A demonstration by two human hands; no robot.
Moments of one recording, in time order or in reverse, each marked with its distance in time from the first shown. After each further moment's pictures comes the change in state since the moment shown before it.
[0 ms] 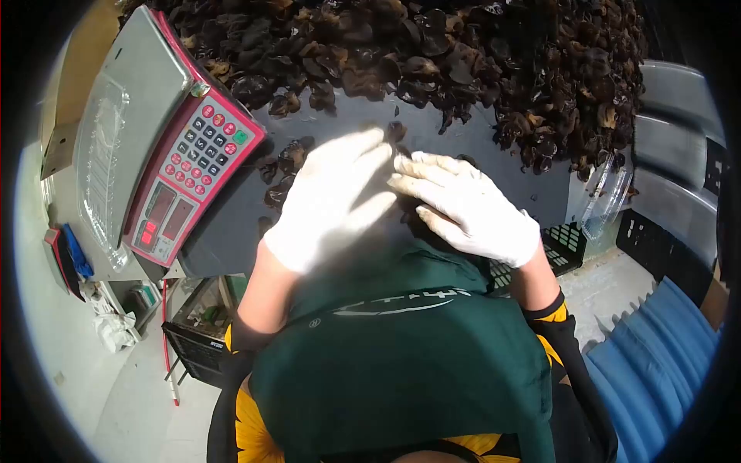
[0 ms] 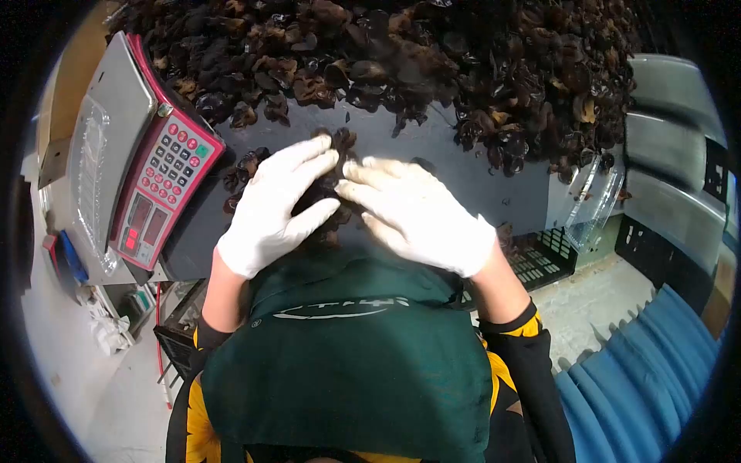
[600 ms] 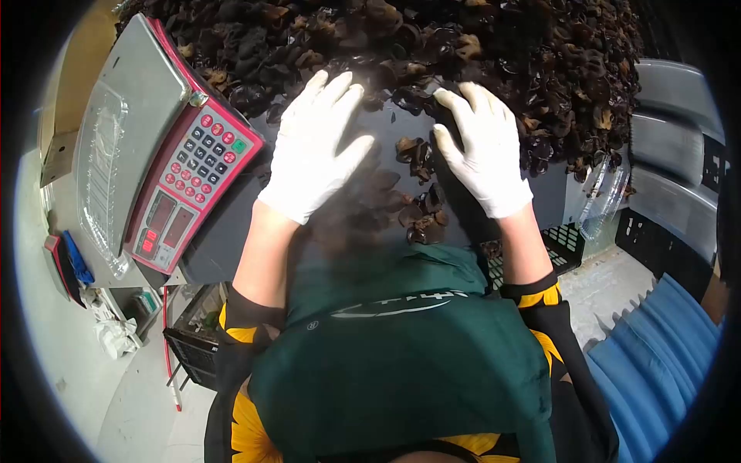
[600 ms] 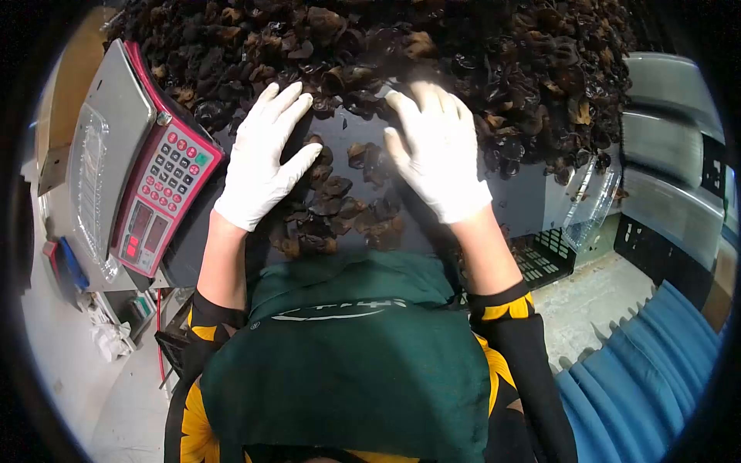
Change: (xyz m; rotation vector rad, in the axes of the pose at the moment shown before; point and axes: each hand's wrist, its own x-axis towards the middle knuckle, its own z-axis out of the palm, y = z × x) left_hand 0.037 -0.045 0.005 0.217 0.111 -0.058; right_hand 0.023 0.055 0.013 -0.462 0.309 0.332
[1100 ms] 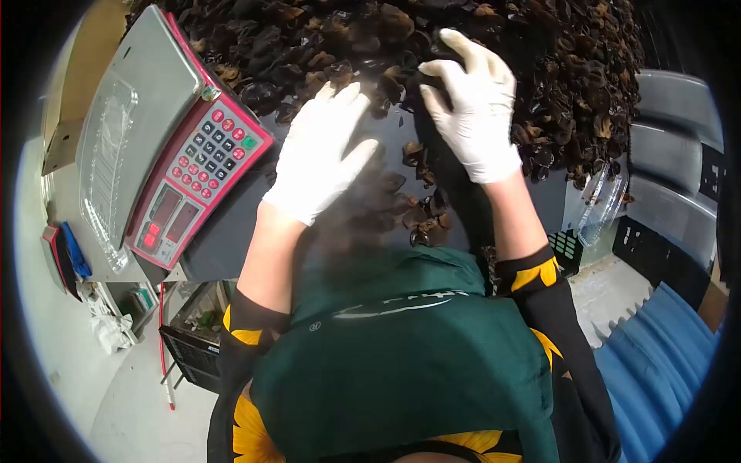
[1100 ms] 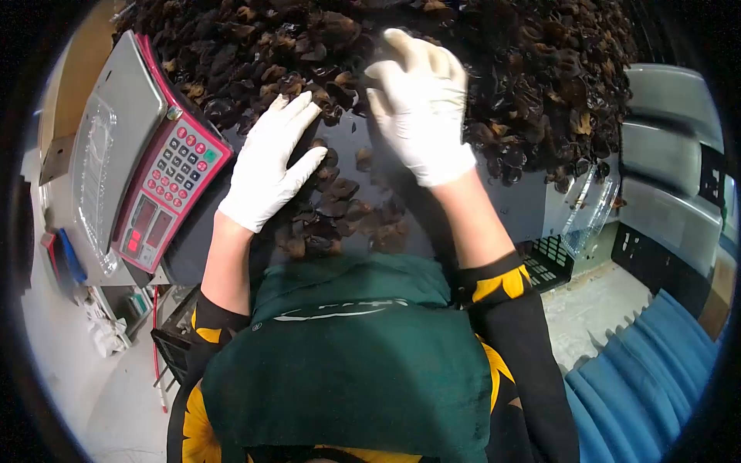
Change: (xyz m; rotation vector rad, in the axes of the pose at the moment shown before) left_hand -0.013 -0.002 0.002 -0.018 -0.010 -0.042; right_hand 0.060 -0.009 0.010 0.020 0.312 -0.134
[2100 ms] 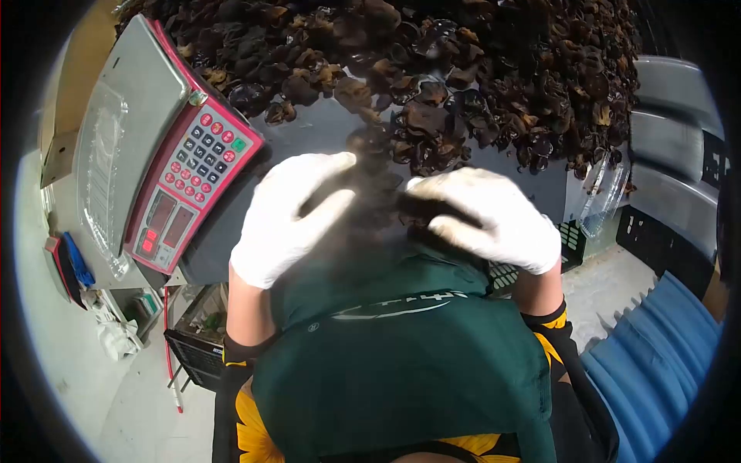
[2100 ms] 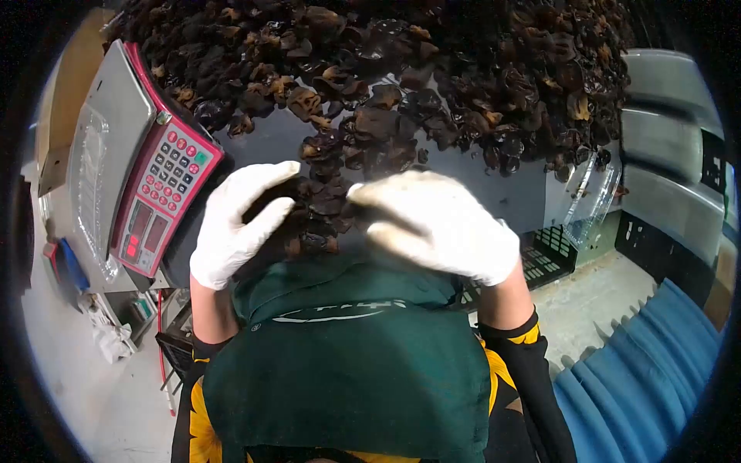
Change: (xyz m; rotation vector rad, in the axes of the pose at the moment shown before) left_hand -0.034 0.030 -0.060 -0.386 -0.183 -0.119; right_hand -0.050 -0.022 -0.102 0.721 -0.720 0.041
